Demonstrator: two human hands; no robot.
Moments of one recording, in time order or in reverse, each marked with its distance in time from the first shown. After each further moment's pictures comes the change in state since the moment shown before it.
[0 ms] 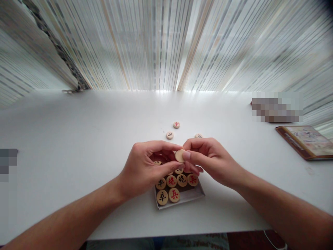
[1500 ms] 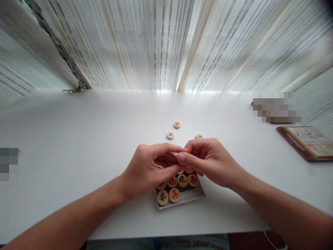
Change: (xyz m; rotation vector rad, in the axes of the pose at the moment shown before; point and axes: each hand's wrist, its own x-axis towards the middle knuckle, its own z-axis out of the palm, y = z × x) left_hand -0.001 -0.005 0.002 0.012 -0.095 0.019; right_hand 0.000 0.002 0.002 -0.115 0.066 -0.020
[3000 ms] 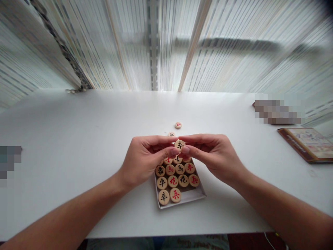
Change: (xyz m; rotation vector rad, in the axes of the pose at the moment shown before) left_hand 0.008 -0.001 -0.009 -0.103 0.255 -0.138; right_hand 0.005 0.011 -0.007 0.064 0.139 -0.197
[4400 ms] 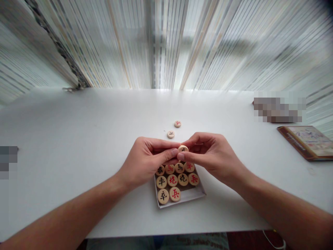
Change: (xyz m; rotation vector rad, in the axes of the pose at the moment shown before) left_hand -0.004 0.000 0.001 -0.061 -0.100 -0.224; right_hand 0.000 -0.003 0.004 -0.002 0.020 0.153
